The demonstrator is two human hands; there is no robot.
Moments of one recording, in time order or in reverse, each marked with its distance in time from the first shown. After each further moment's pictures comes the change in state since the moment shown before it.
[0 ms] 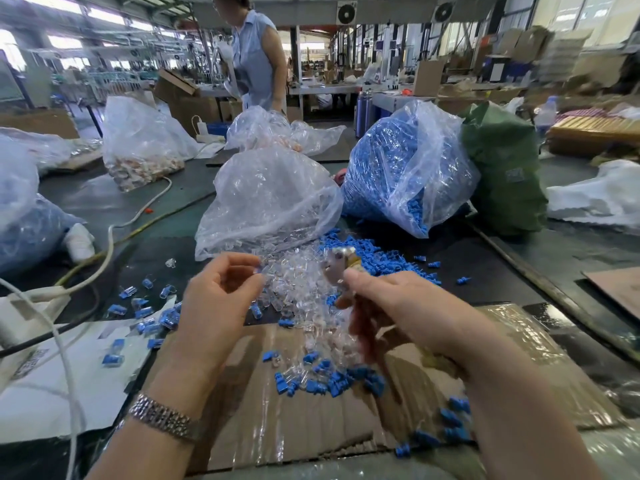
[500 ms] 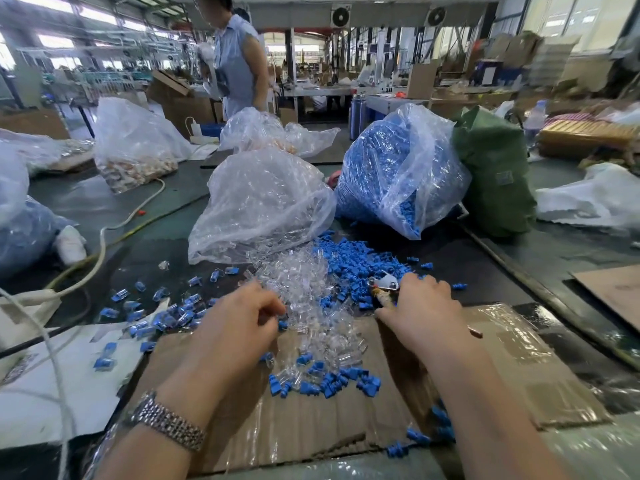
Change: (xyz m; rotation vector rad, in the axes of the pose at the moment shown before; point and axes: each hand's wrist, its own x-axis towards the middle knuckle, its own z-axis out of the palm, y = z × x) left_hand -0.008 -0.001 0.007 0.696 -0.331 0.237; right_hand 0.028 0.032 -0.010 -1.001 0.574 0.294
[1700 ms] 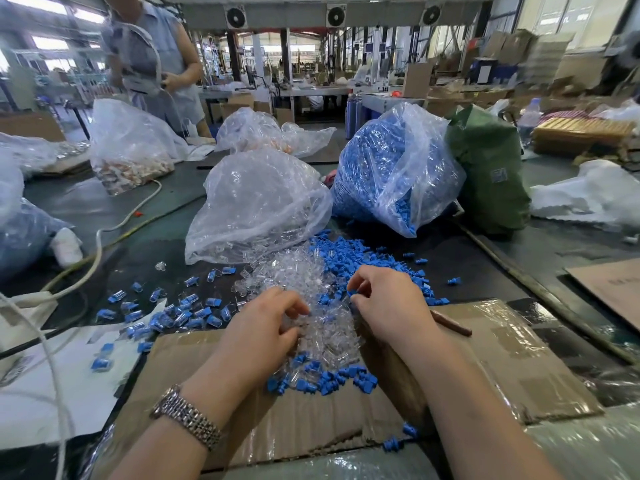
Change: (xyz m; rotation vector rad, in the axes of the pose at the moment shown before) left_hand 0.002 0.011 0.020 -0.032 -0.112 0.127; right_hand 0.000 -0.022 0.003 0.313 0.045 -0.244
